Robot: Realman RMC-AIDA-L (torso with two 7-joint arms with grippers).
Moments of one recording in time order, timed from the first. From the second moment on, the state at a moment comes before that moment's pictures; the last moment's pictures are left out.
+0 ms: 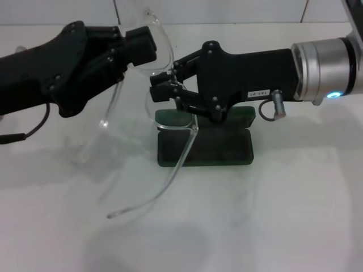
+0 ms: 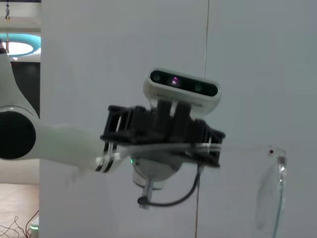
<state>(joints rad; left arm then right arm) -0.41 -2.07 0.94 0.90 1.30 1.97 -1.60 0.74 2.03 -1.38 -0.72 -1.32 -1.51 1.23</state>
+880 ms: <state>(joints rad) -0.41 -2.07 0.92 0.76 1.30 1.96 -1.49 0.73 2.03 -1.41 -0.73 -1.25 -1.57 1.21</state>
